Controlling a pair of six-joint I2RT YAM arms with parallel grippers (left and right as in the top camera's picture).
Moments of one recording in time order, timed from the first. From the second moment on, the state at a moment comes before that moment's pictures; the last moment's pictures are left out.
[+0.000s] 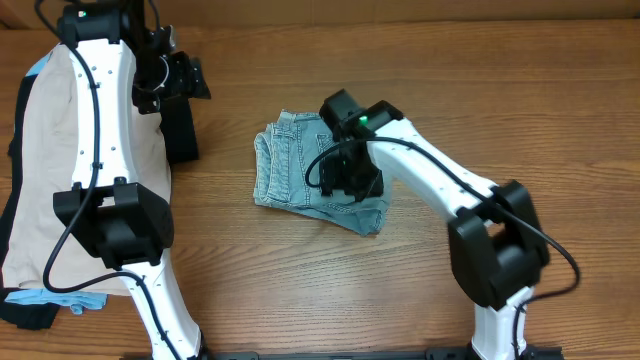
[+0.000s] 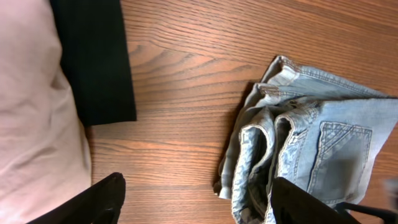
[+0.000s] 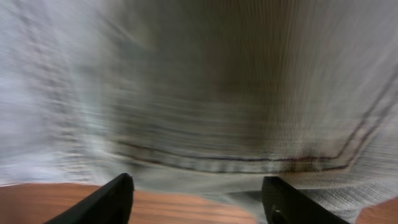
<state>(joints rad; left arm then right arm) 0.11 2.22 2.36 -1.54 0.25 -0.13 0.58 2.06 1.60 -1.11 -0.19 0.51</state>
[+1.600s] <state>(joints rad) -0.03 2.22 2.36 -1.34 0.24 -0.13 -0.34 2.33 1.47 0.27 0.00 0.31</state>
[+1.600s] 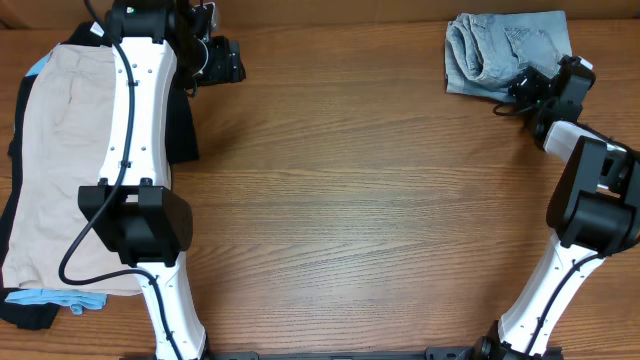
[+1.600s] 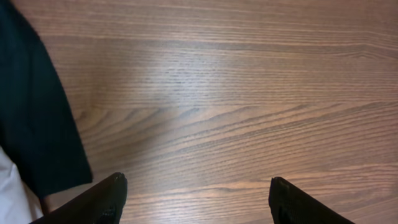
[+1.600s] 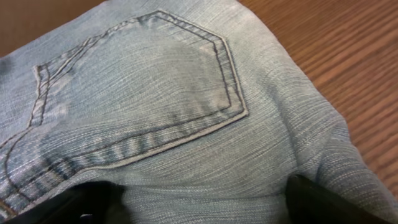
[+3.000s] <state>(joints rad) -0.03 2.22 2.36 -1.32 0.23 -0.13 -0.31 0.87 1.51 -1.09 -0.28 0.30</state>
